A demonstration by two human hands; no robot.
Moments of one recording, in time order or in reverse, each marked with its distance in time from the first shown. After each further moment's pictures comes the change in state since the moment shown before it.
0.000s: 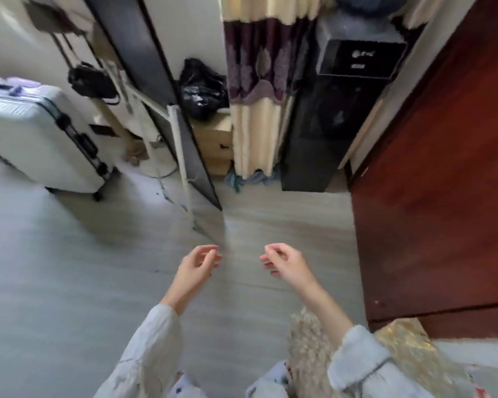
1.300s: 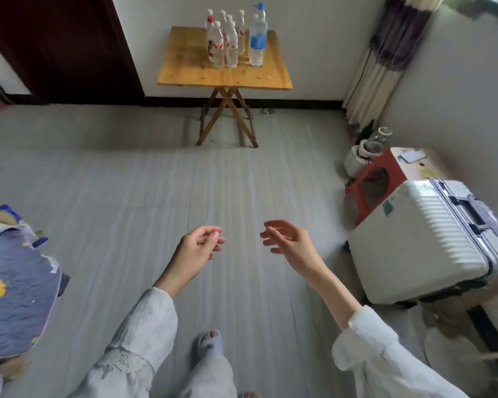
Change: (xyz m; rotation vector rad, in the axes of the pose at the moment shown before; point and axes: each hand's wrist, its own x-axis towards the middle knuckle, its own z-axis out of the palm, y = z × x) left_hand 0.011 -0.150 -0.863 -0.443 1.212 -0.134; right_hand 0.097 -0.328 0.977 -0.547 -1.202 -0.455
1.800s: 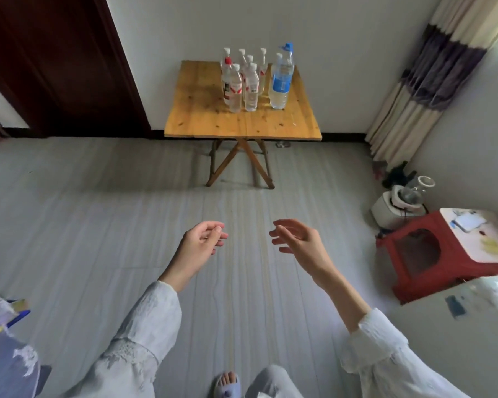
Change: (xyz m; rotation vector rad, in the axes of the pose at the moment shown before) left_hand 0.366 0.097 -0.093 0.003 0.022 0.043; right_hand 0.362 -0.126 0.029 0.020 0.031 -0.064
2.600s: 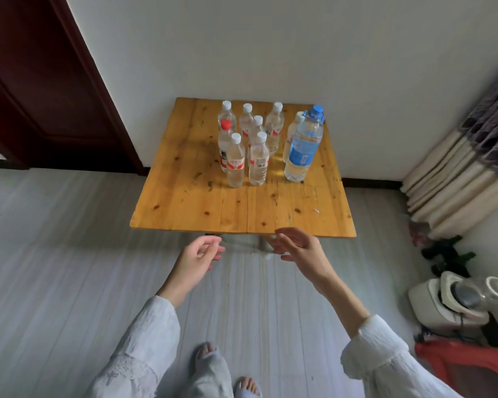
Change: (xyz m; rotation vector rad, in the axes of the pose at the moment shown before) left_hand 0.492 0.094 0.007 -0.003 0.033 -0.061; right_hand 0.519 -0.097 -0.050 -0.055 -0.099 0.012
